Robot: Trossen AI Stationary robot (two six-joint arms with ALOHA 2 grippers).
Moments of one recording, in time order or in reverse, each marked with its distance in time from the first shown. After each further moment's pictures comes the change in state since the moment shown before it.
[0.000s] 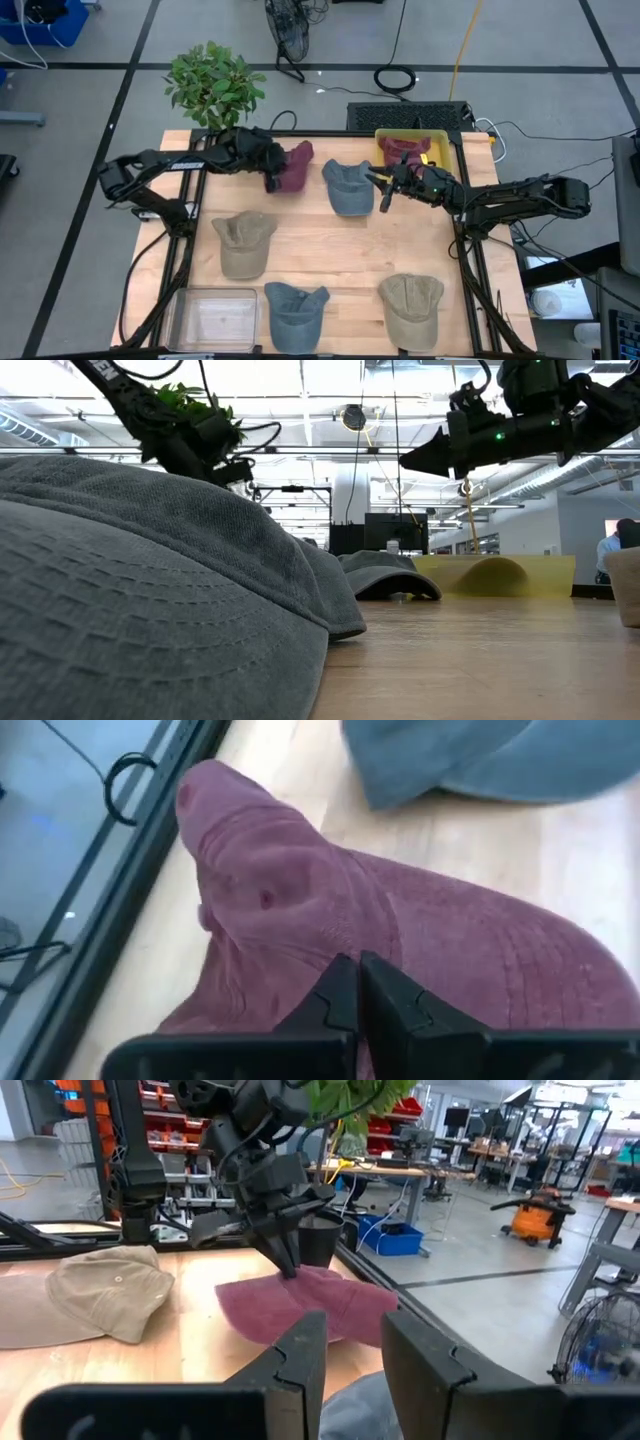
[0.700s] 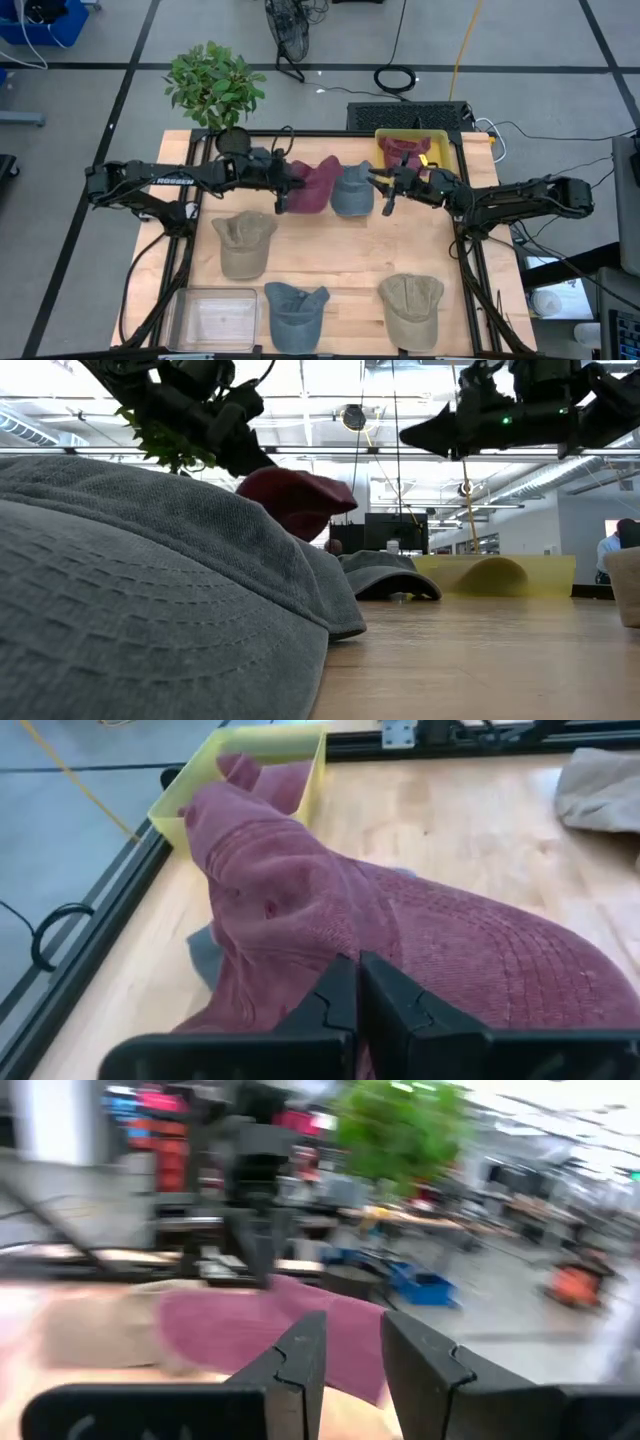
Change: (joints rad) left arm -0.300 -0.111 0.006 0.196 -0.008 -0.173; right arm 0.057 -0.041 0.000 0.065 -0.087 -0.074
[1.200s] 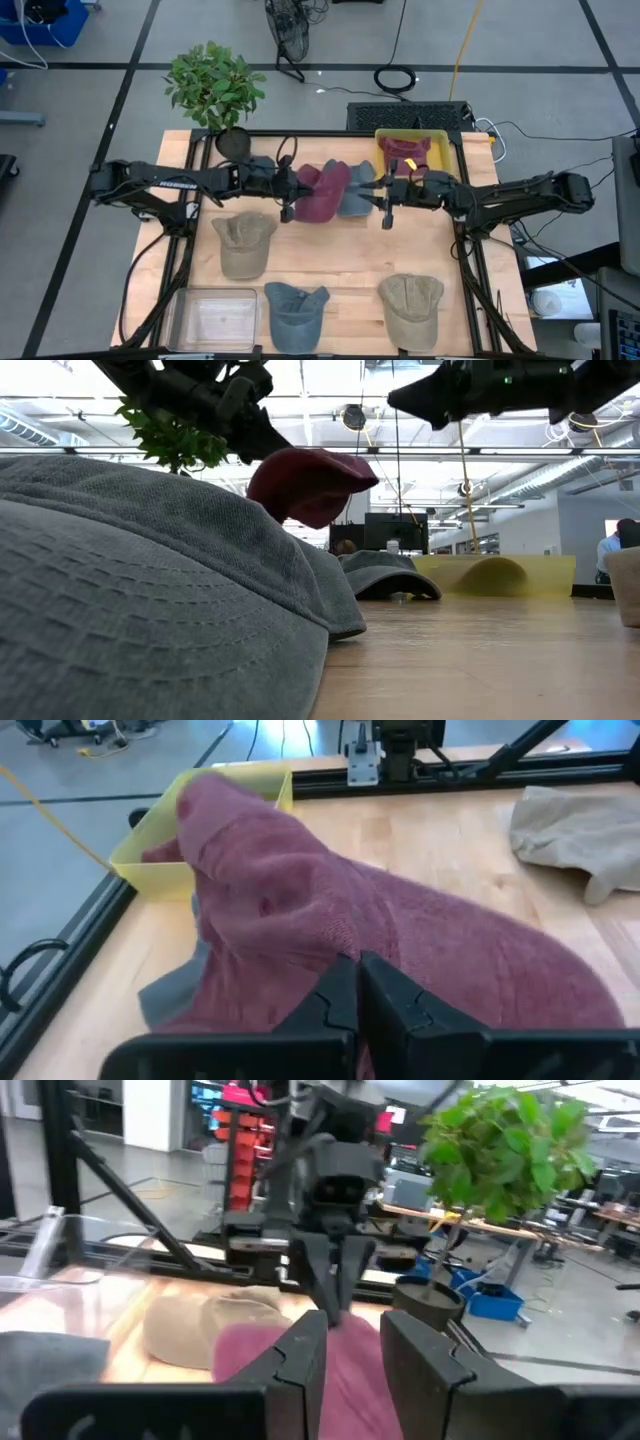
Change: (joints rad) left arm -0.098 0.044 0.036 0.074 -0.034 -0.034; right arm 0.133 -0.004 0.179 -0.244 -0.038 -0.020
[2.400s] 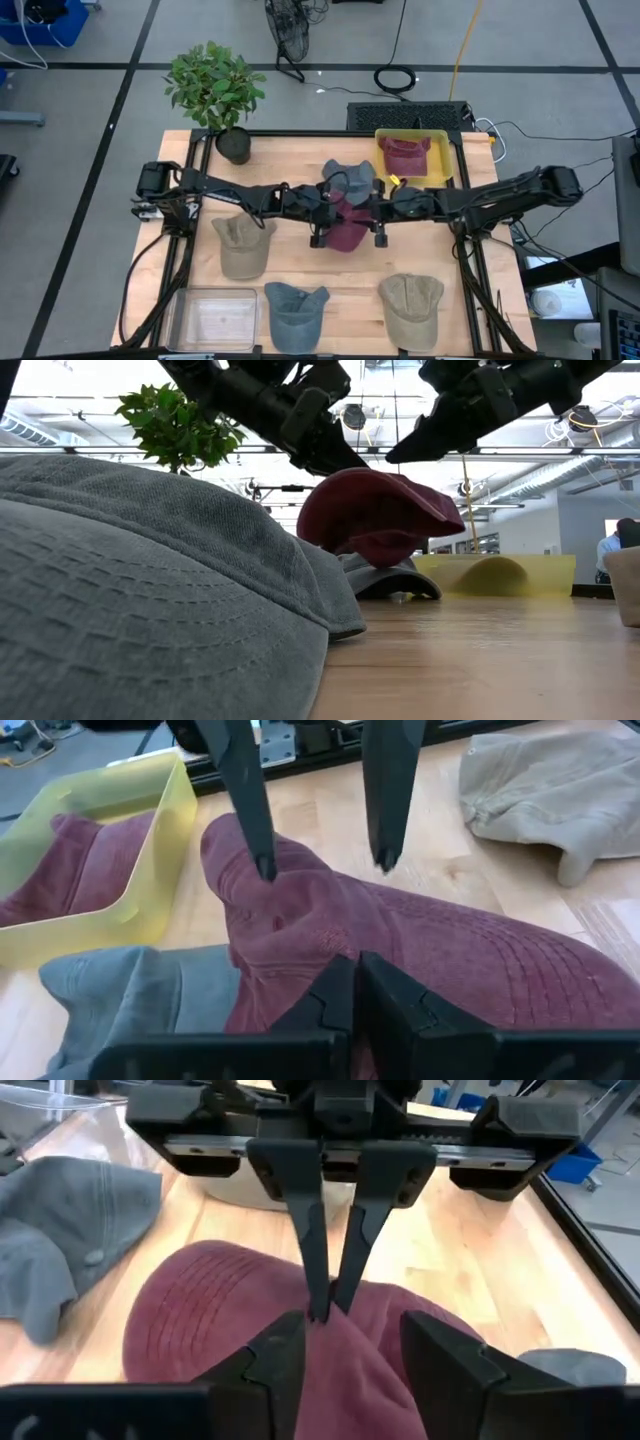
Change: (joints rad) left arm -0.182 0.397 0.303 -0.011 -0.071 0.073; right arm 0.116 0.152 0.131 -0.425 0.071 0.077
